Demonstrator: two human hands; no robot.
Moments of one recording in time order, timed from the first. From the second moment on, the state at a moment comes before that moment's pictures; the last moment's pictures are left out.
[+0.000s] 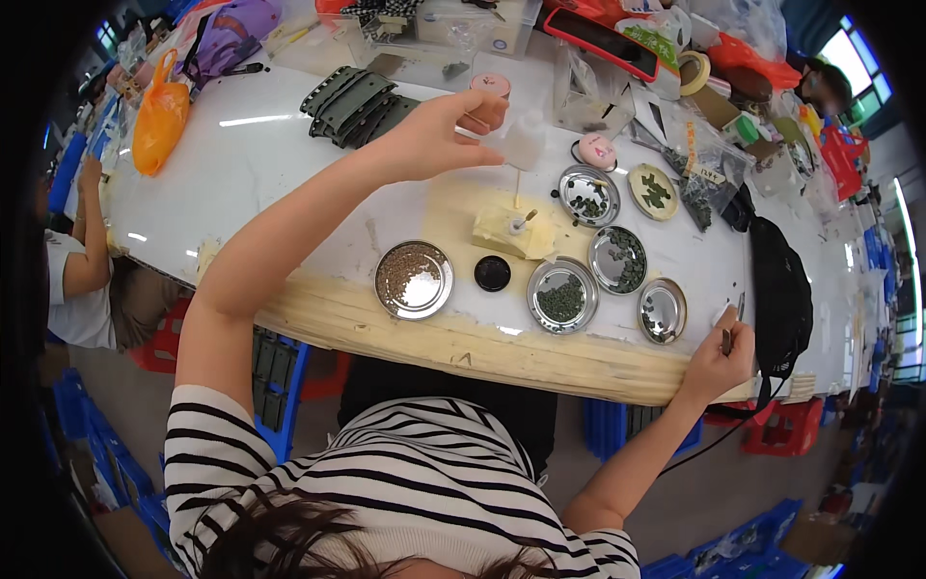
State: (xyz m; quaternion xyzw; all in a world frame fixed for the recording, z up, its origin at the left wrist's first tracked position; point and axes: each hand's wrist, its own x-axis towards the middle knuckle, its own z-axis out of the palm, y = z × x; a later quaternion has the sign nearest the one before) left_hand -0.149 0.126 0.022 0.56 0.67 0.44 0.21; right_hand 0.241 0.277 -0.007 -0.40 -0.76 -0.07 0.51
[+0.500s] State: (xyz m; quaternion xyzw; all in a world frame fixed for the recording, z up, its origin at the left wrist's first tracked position) left_hand -0.159 0.154 0.020 0.50 0.68 0.47 0.27; right_hand 0.248 0.279 -0.013 -0.42 -0.75 -0.03 0.51
